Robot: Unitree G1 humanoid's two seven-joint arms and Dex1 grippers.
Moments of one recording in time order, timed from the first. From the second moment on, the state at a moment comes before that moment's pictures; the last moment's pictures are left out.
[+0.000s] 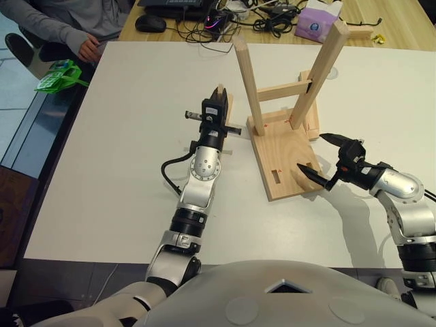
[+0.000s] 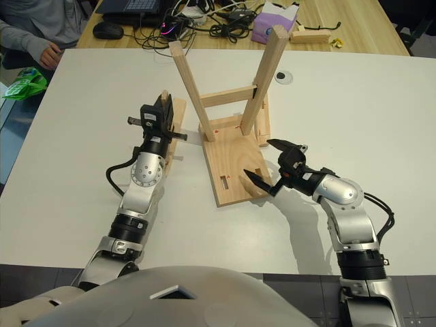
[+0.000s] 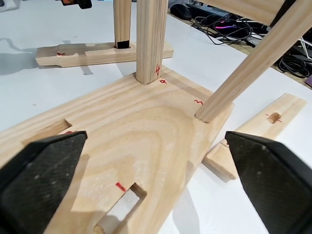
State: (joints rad) left arm -0.17 0.01 -0.16 0.26 0.10 -0.18 0.08; right arm 0.10 -0.58 0.04 -0.10 0.23 0.09 0.82
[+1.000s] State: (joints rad) left arm 0.05 0.07 -0.01 0.02 0.01 0.05 -0.05; right arm 0.11 -0.55 0.04 -0.07 0.21 0.04 0.79
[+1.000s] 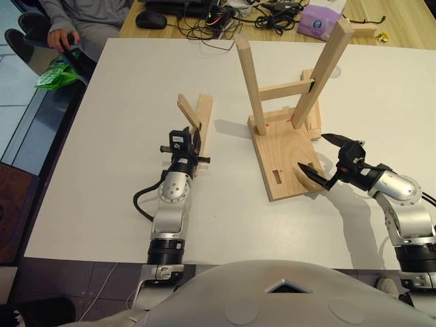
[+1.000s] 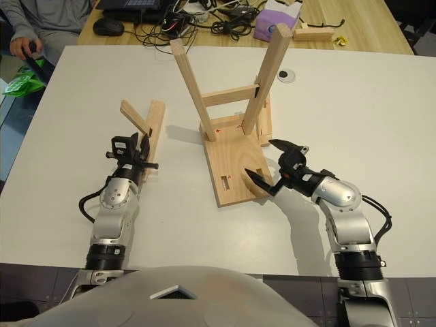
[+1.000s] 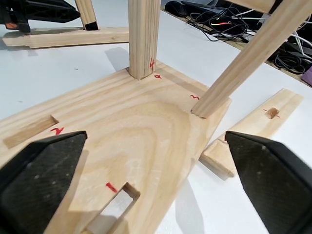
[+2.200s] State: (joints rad) left arm -0.45 0.05 0.08 0.20 -0.06 0.12 0.04; right arm 0.11 -0.52 0.07 -0.06 0.17 0.02 0.76
